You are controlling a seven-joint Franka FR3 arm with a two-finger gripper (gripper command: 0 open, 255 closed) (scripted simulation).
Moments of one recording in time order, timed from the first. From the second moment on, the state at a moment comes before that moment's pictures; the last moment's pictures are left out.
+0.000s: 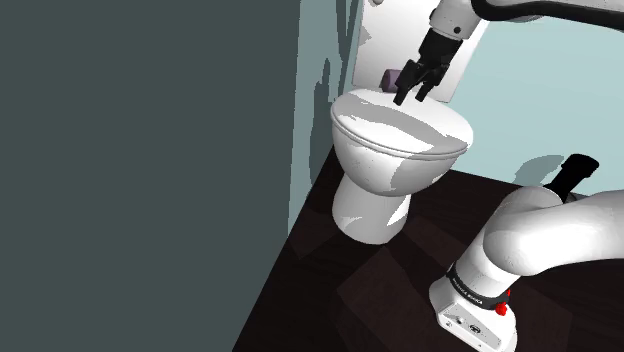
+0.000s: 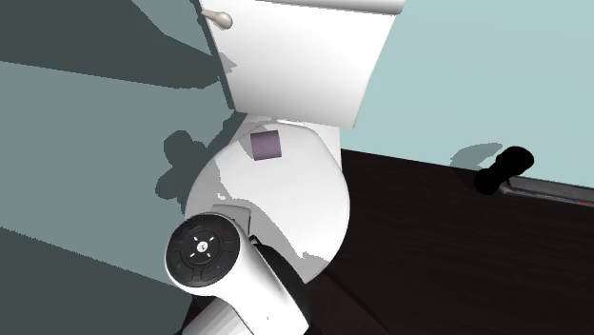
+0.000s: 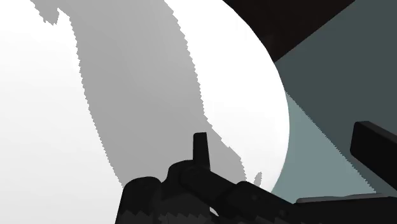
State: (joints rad) arm 0.01 -0.81 -0.07 -2.31 -0.03 1.71 0.08
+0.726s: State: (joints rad) arm 0.05 -0.81 -0.29 -2.35 -0.28 1.79 -0.42
